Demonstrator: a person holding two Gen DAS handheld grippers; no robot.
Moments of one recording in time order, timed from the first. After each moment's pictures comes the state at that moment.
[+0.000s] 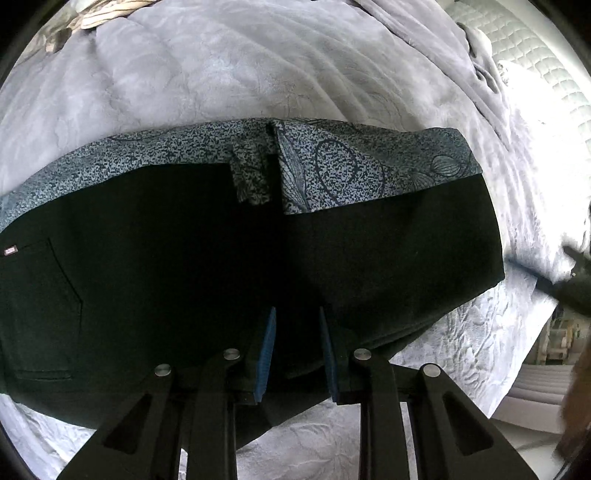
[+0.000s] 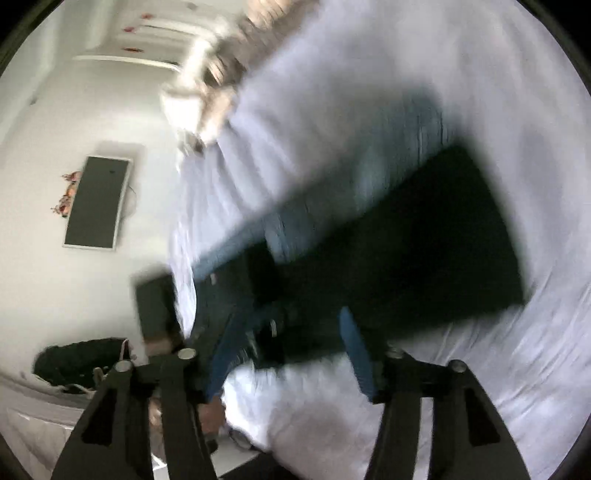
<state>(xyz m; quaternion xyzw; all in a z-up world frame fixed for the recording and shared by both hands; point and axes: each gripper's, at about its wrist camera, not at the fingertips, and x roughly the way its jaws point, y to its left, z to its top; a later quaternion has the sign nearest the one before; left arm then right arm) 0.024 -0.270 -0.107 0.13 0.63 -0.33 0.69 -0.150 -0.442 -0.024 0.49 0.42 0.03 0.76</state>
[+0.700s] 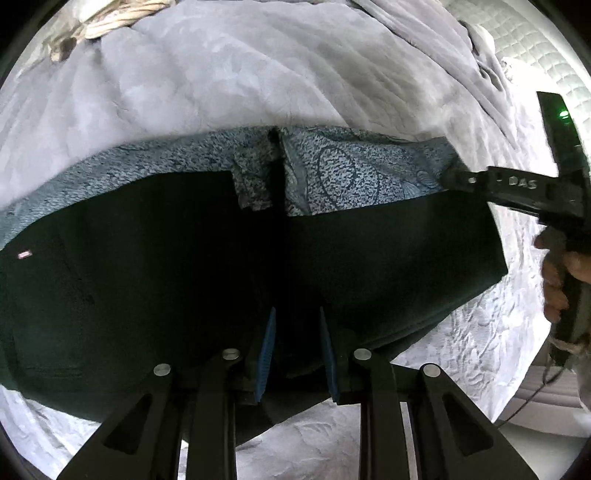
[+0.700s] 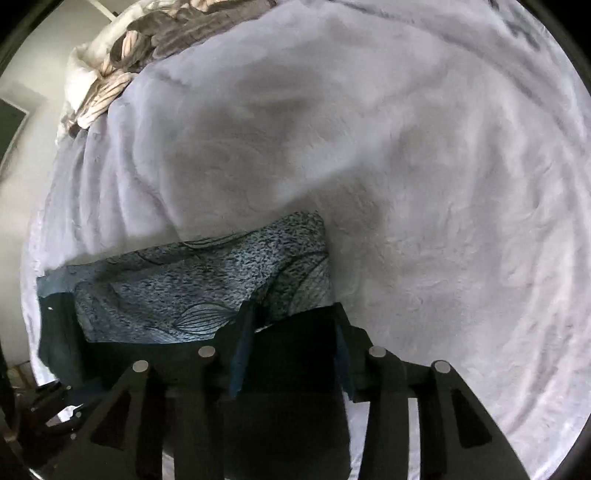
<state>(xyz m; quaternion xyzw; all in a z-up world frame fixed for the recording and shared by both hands) 0.020 -0.270 -0.101 0.15 0.62 -0.32 0.70 -0.073 -0.480 -0.067 0.27 0.57 -0.16 0.76</state>
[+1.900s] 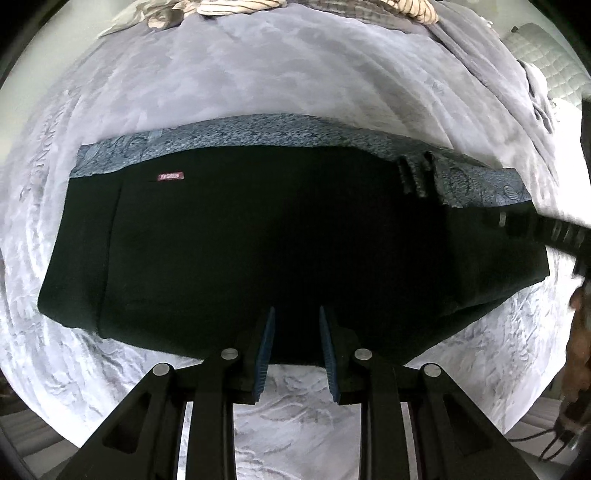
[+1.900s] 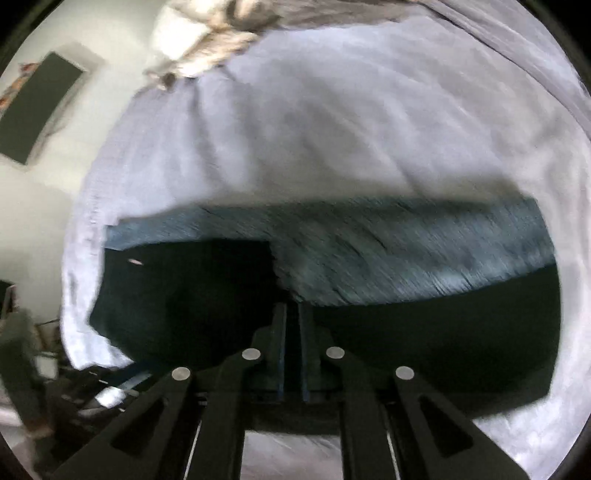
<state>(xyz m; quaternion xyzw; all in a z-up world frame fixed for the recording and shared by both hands) 0.038 -0.162 -0.079 0.13 0.62 -0.22 0.74 -0.042 -0.311 -0.047 0.27 0.57 -0.06 0.78</state>
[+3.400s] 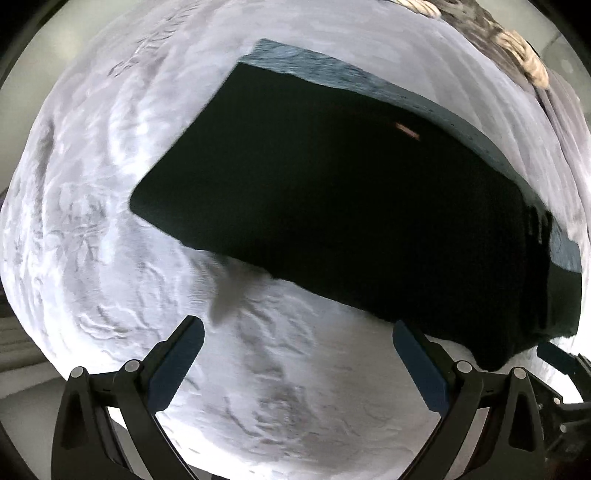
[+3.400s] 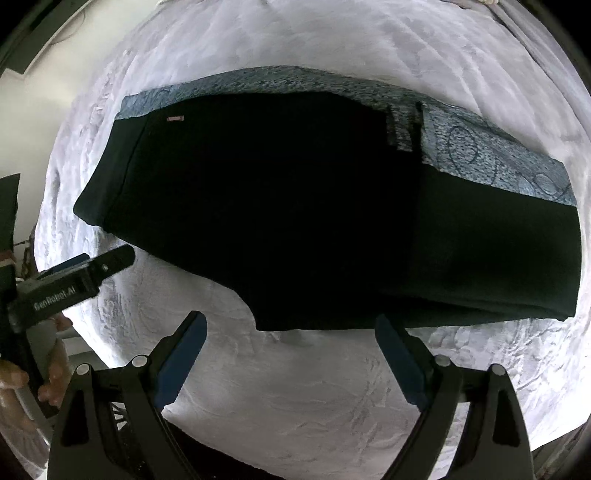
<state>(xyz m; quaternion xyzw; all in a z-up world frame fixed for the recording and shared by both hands) 0.068 0.037 -0.085 0.03 0.66 -0.08 0.75 -0.054 -0.189 -0.057 0.16 0.66 -0.02 0.73</state>
